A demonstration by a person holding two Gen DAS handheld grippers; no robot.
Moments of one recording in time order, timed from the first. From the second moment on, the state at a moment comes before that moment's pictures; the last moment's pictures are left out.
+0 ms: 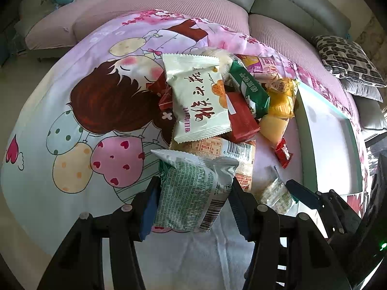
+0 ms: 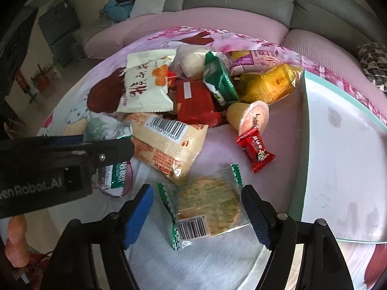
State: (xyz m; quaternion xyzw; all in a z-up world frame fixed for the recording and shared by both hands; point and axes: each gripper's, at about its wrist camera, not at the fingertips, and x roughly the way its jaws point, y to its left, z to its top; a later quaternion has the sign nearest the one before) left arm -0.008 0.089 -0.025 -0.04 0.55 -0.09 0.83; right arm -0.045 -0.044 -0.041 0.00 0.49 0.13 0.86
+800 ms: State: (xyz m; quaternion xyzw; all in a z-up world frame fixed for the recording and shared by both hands) left arm -0.012 0.102 0.000 -0.08 0.50 -0.10 0.85; right arm -0.059 -0.079 0.001 0.04 0.41 0.10 0.91
